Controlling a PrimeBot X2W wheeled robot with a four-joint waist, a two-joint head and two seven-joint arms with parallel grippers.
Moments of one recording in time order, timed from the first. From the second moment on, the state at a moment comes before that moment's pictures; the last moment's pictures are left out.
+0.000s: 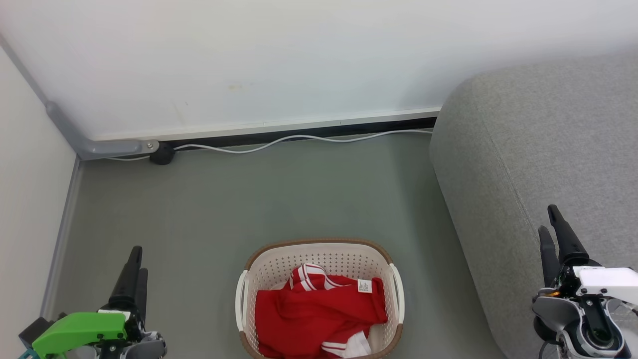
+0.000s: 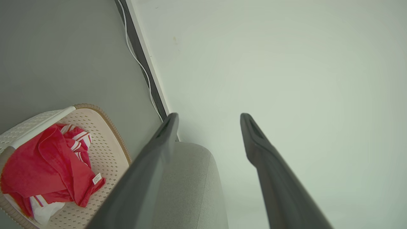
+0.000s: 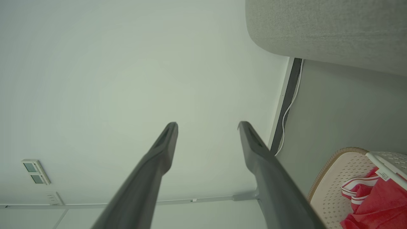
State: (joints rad) left arm -0.03 0.02 0.05 0.30 -1.59 -0.12 0.08; right arm -0.02 -0.04 -0.11 0.29 1.55 0.11 0.07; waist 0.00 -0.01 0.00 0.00
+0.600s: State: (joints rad) left arm -0.03 0.08 -0.03 0.28 -1.33 -0.11 0.01; right arm -0.02 -0.15 0.03 0.23 1.20 0.05 0.01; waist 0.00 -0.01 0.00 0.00
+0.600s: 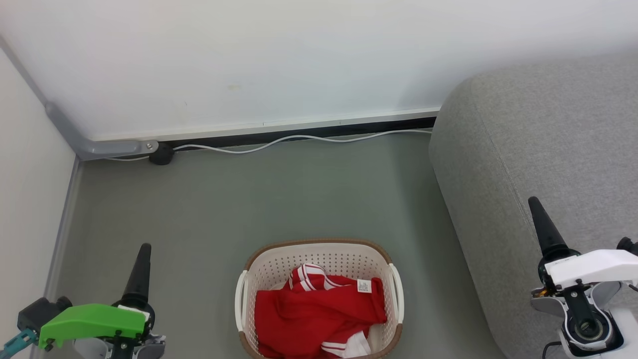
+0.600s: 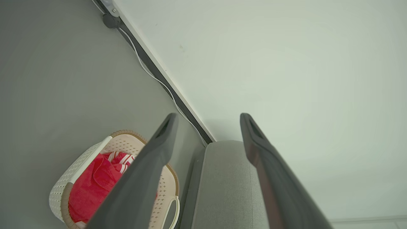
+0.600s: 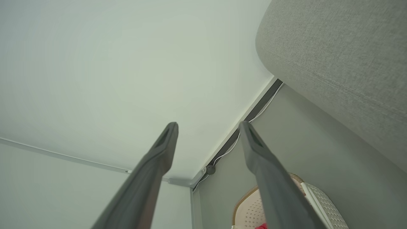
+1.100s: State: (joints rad) left arm -0.03 0.09 -0.08 0.24 -1.09 -0.08 -0.05; right arm -0.02 -0.17 0.12 0.20 0.94 0.01 -0.05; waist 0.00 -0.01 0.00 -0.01
